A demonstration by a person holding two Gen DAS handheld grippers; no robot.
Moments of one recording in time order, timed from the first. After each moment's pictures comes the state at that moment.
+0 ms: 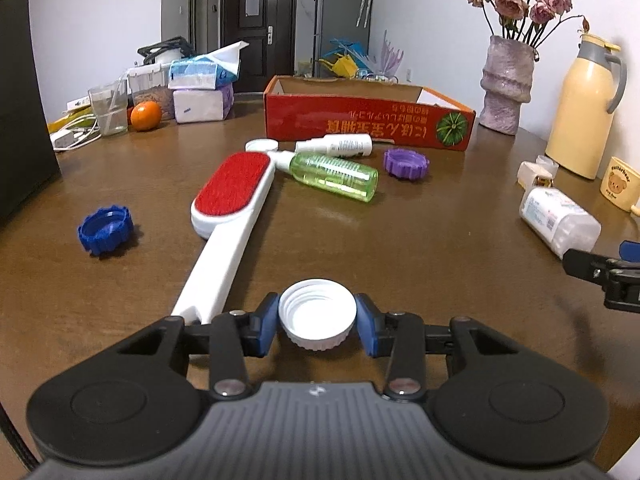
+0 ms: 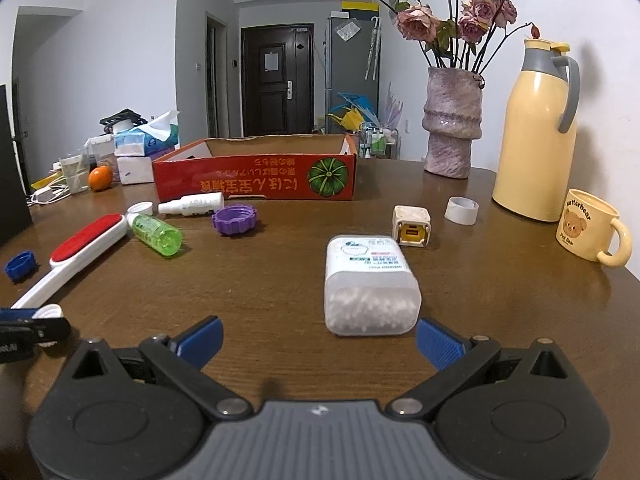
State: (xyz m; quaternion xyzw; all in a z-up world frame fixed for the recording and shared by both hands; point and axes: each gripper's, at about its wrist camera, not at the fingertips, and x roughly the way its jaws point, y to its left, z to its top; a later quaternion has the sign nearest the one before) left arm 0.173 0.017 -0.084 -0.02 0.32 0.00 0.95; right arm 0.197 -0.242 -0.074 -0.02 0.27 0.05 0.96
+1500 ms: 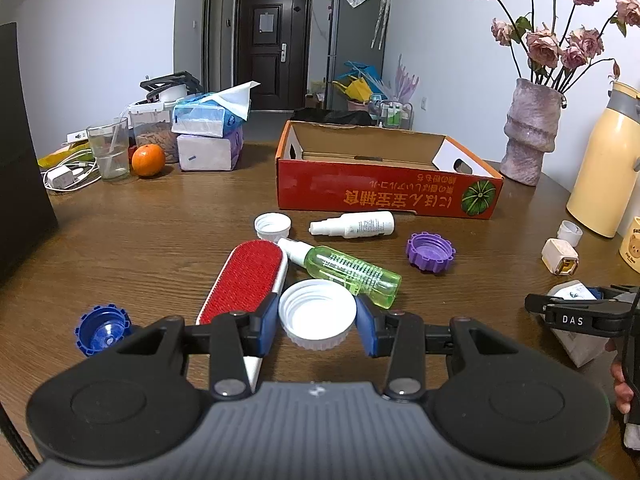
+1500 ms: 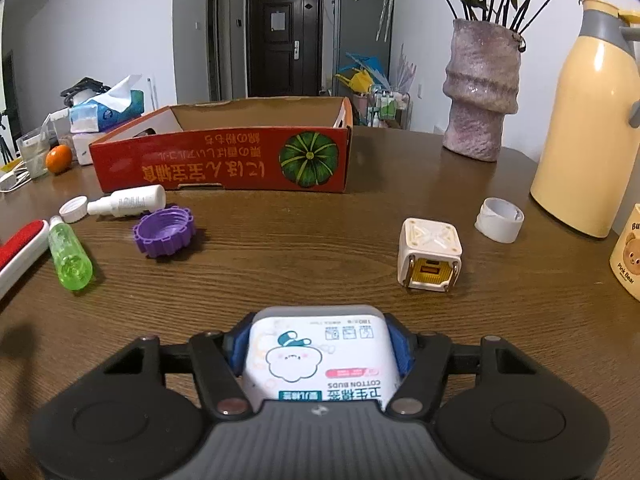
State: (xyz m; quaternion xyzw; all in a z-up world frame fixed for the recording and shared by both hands) left arm 0.243 0.031 -0.038 -0.03 0.29 0.02 0.95; right arm 0.336 -0.258 -0.094 -0.03 0.32 0.07 0.94
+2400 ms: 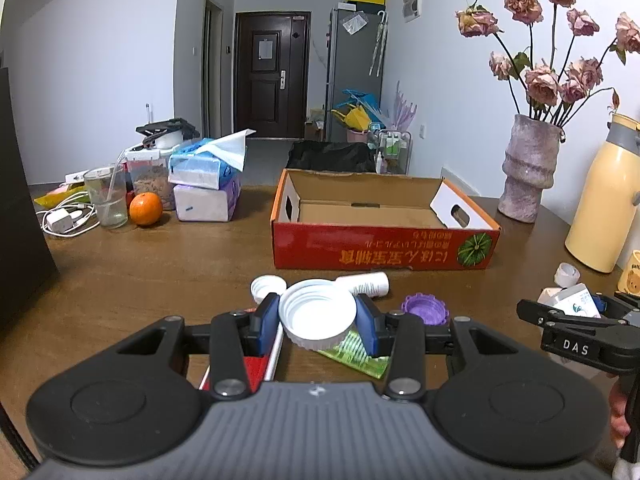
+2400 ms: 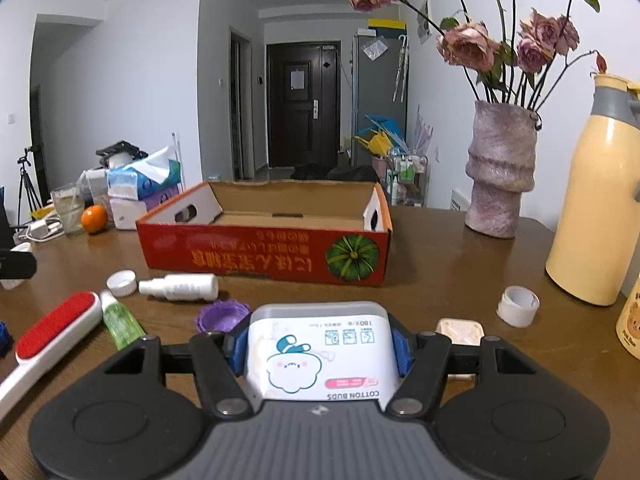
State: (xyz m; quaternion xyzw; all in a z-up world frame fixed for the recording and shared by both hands) left arm 0.268 0.025 0.004 -0.02 0.25 0.02 0.97; right arm 0.324 -0.229 -0.040 -0.02 0.23 0.10 0.97
